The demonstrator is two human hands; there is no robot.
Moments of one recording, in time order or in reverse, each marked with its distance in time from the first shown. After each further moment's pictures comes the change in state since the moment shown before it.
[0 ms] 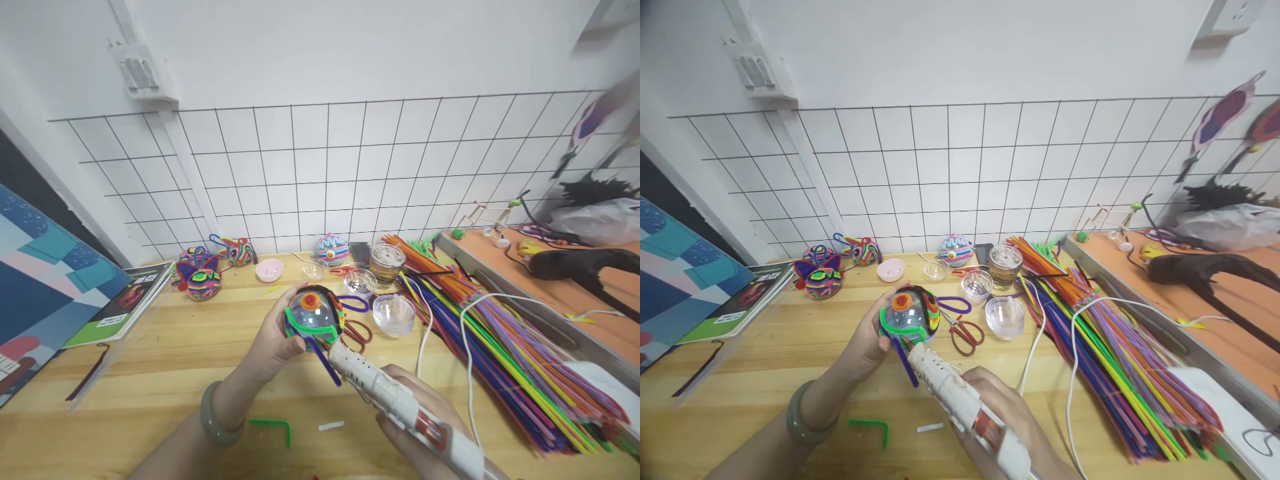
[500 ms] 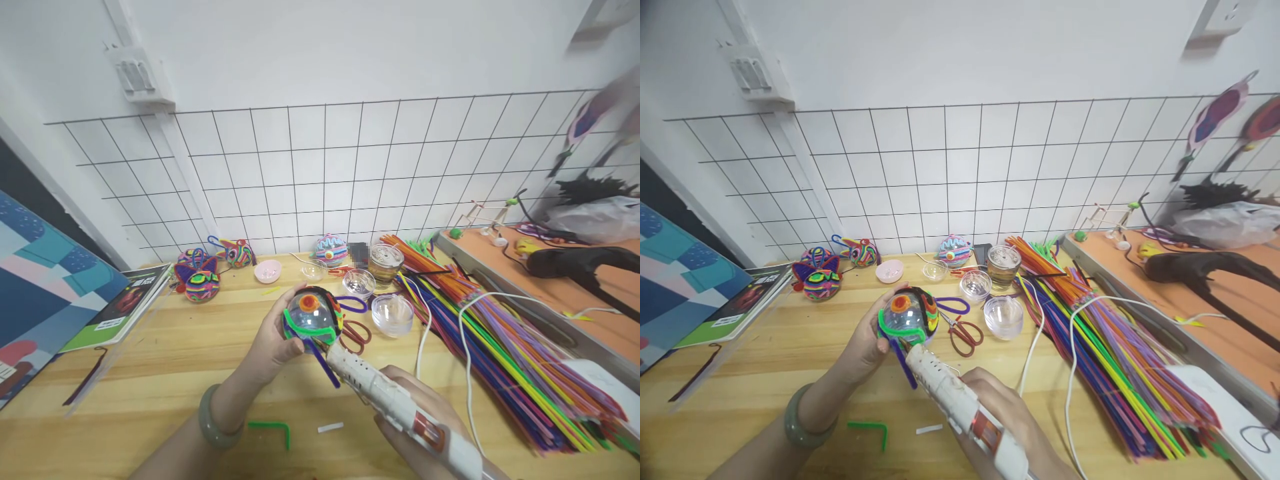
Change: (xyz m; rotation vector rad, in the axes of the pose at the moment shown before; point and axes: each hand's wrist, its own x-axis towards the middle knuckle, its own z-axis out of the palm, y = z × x) left_hand 0.001 0.003 0.002 0.012 0.019 -0.006; right_hand -0.003 0.009 0.002 -0.032 -0.021 0.018
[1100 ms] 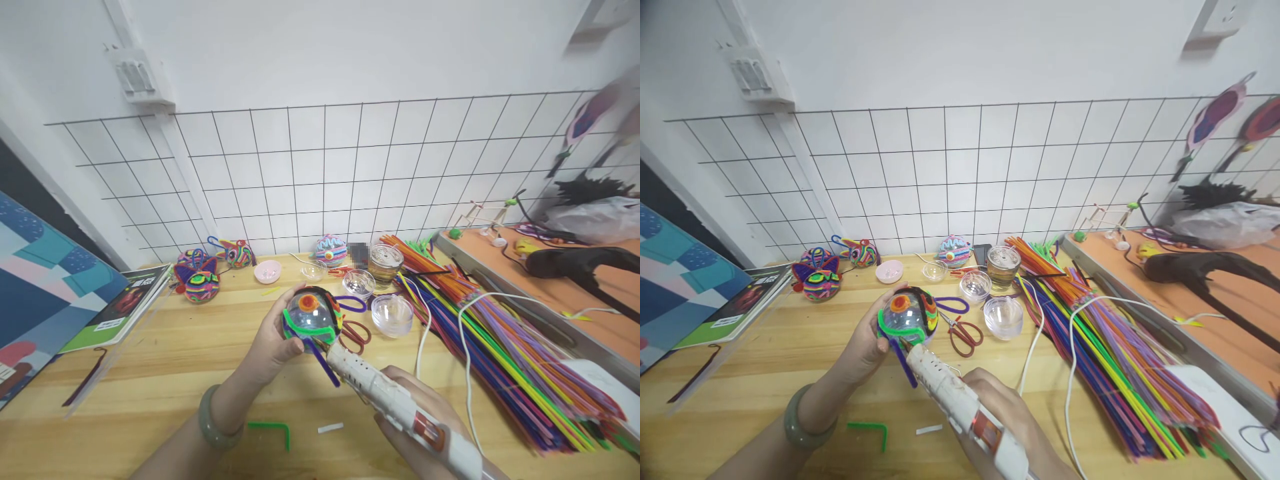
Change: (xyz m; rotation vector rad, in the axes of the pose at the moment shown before) left_hand 0.001 0.000 0.001 -0.007 0.010 0.005; right_hand -0.002 0.001 0.001 0.013 0.013 0.034
